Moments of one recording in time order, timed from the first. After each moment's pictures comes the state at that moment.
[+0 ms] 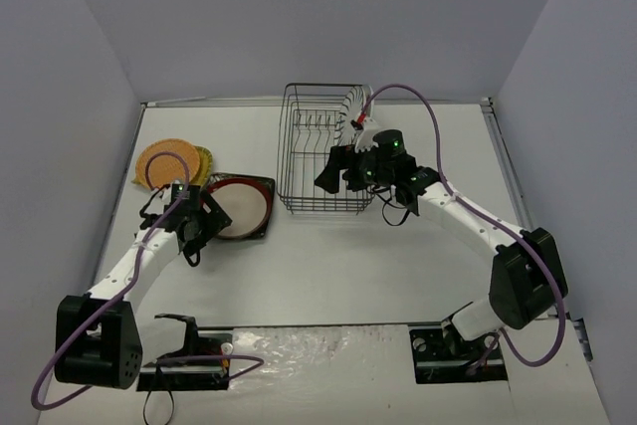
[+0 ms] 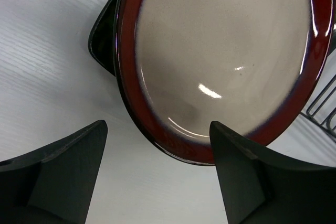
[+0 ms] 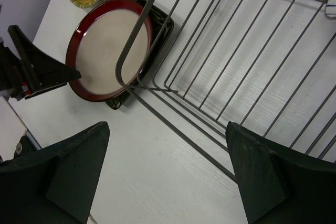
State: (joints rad) left arm -0.10 1.15 0.68 -0.52 -0.07 -0.78; right arm 0.51 1.49 1.06 -0.08 -0.33 0.39
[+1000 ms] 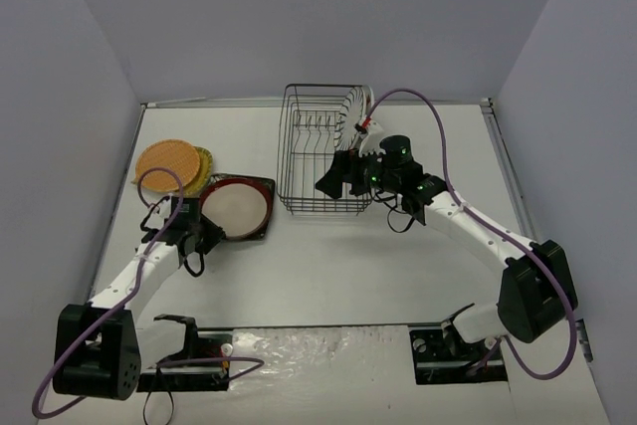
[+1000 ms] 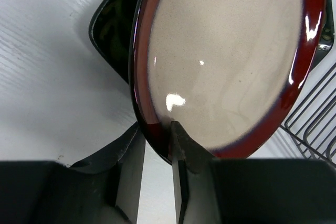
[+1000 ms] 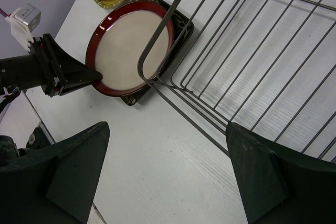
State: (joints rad) left arm -0.10 1.12 0.55 -0.37 -0.04 -0.97; right arm 0.52 1.40 0.97 -0.01 -0.40 0.39
